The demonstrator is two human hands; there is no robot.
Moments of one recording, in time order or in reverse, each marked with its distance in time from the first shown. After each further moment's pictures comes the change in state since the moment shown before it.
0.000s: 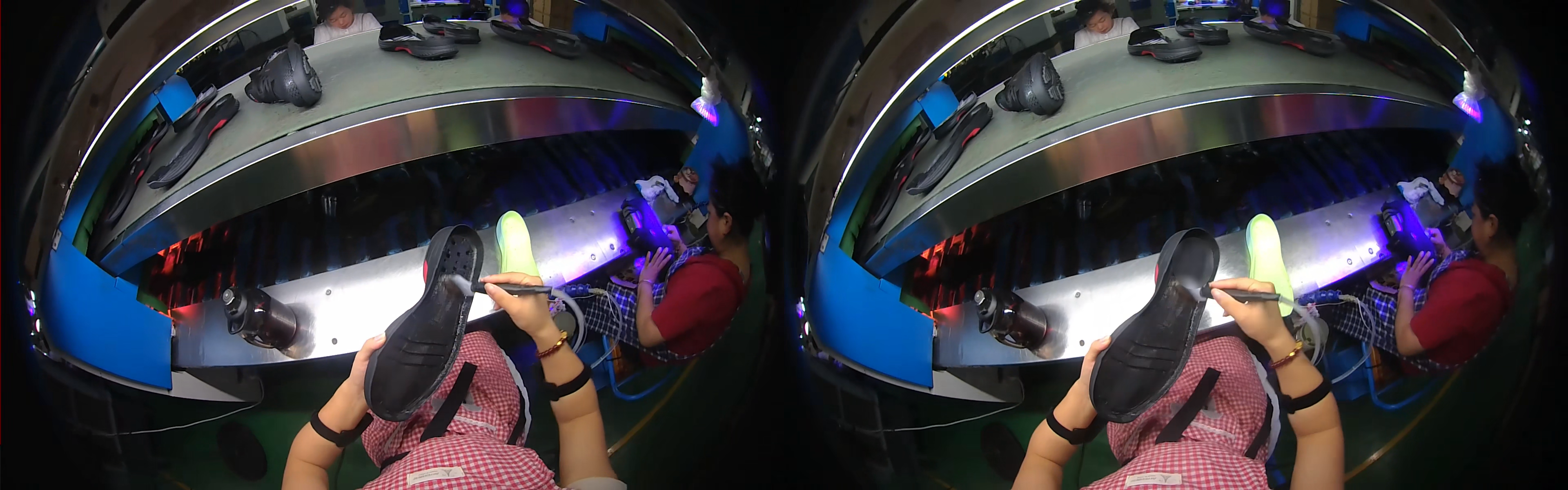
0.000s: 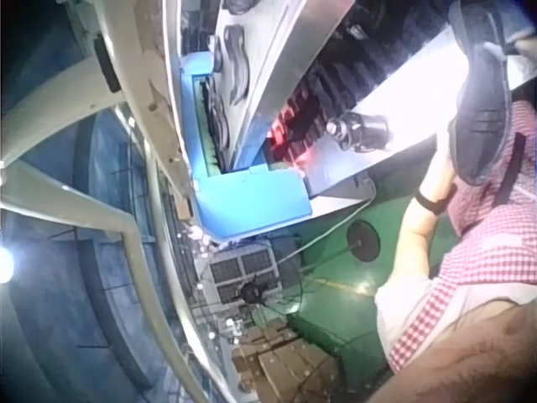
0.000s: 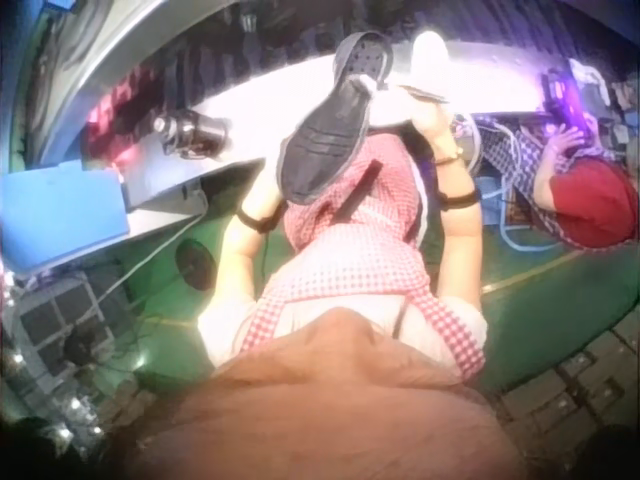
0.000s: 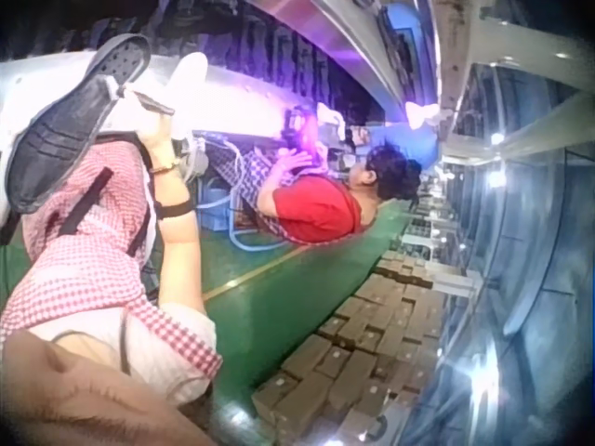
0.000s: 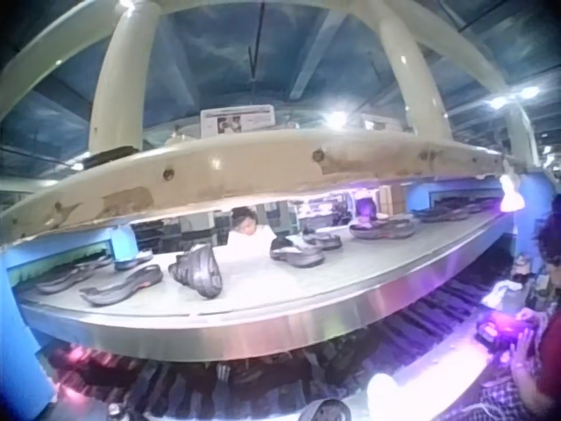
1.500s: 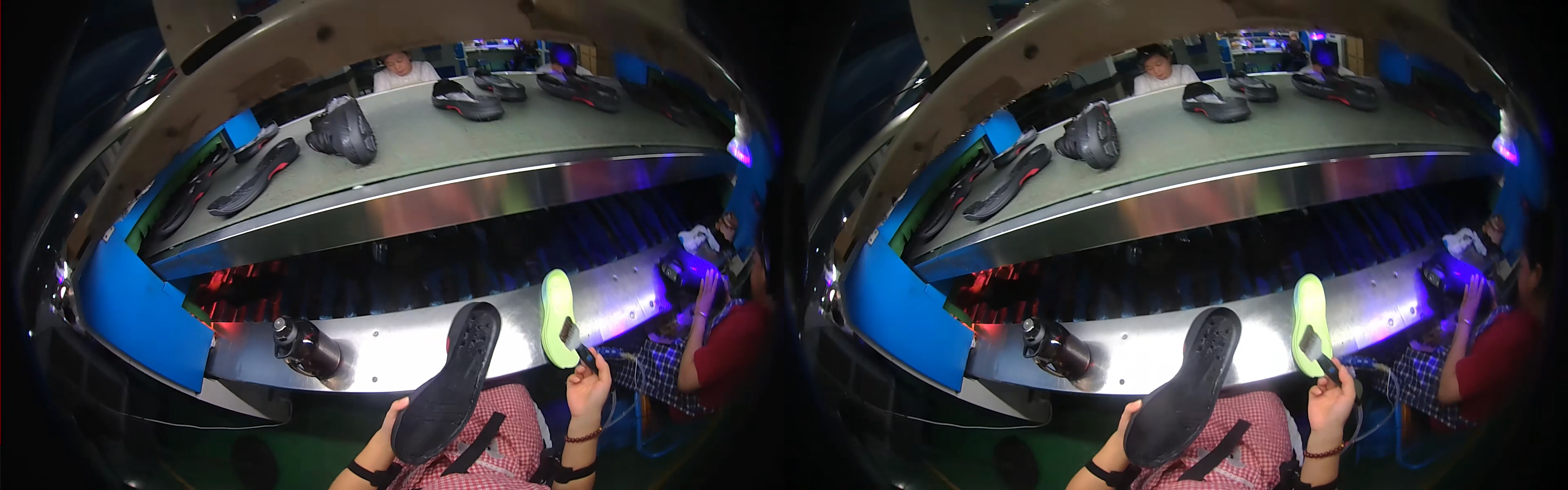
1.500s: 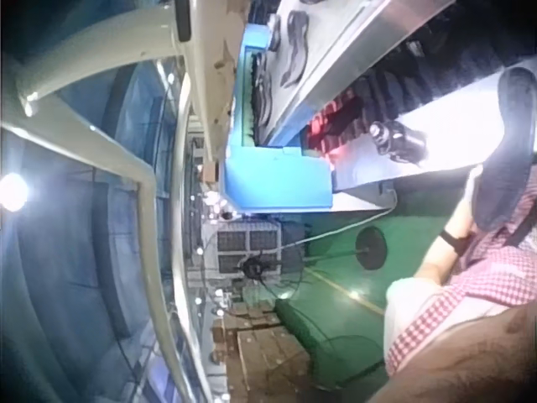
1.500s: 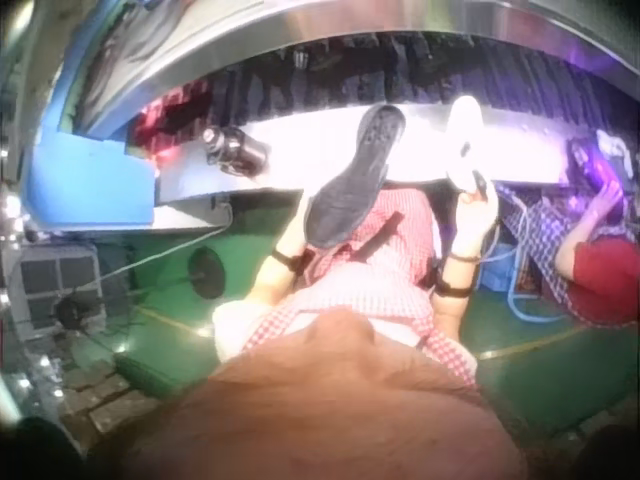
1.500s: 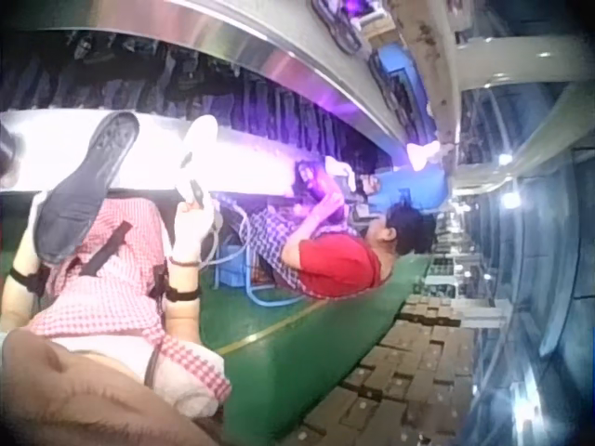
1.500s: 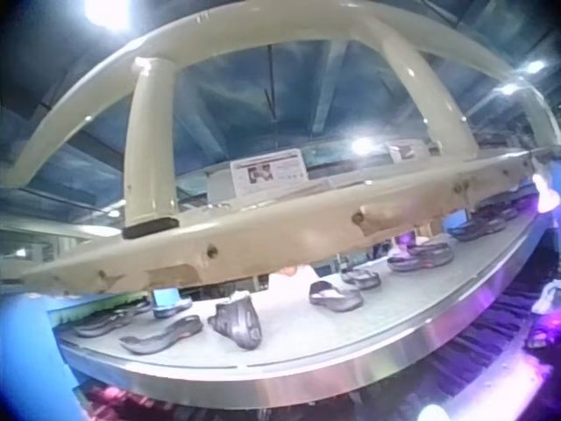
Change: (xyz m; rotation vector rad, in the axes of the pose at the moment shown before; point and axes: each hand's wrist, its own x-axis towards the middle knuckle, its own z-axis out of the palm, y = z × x) left_hand -0.021 -0.033 -0.073 0.086 0.242 0.131; right_hand -0.063 0.047 -0.059 1.141 0.716 0.388
